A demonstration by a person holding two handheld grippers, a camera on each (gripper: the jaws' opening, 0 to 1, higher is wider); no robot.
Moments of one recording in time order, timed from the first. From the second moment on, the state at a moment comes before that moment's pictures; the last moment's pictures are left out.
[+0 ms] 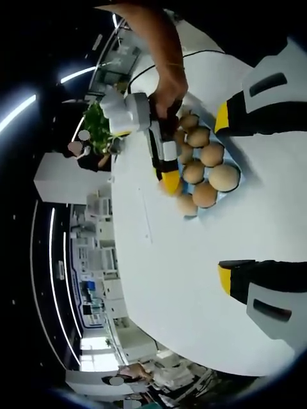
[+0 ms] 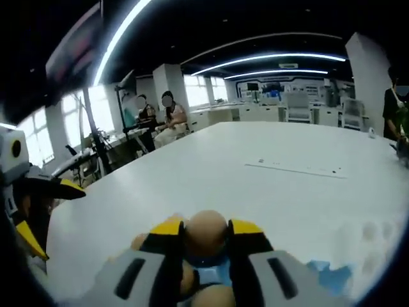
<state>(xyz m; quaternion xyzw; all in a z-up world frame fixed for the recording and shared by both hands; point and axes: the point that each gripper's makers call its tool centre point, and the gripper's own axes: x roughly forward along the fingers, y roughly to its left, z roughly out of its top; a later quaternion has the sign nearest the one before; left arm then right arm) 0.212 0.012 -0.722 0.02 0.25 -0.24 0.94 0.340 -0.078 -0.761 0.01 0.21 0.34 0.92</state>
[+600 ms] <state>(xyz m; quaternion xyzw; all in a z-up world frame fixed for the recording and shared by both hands) 0.215 0.011 -0.717 0.01 0.24 -0.24 0.94 0.339 -0.080 -0.774 0.01 0.25 0.34 0.90</state>
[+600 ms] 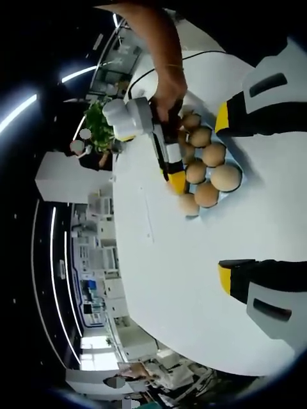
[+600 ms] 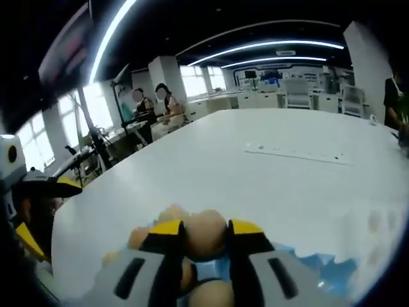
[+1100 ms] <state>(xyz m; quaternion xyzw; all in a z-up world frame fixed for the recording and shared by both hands) 0.213 0.012 -0.716 0.02 0.24 -0.24 0.94 0.336 -0.081 -0.773 0.02 0.26 0.36 0.90</state>
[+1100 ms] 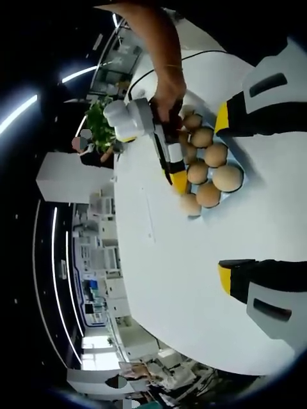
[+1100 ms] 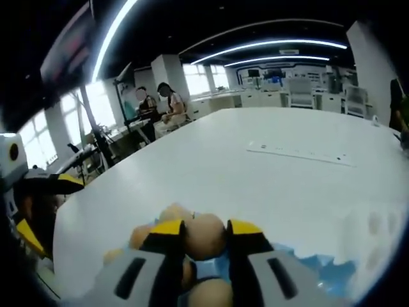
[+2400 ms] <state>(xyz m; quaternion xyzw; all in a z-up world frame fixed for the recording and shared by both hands) 0.213 -0.002 -0.712 0.03 0.23 -0.25 0.94 0.351 -0.344 -0.744 0.01 0.18 0.07 0.98</state>
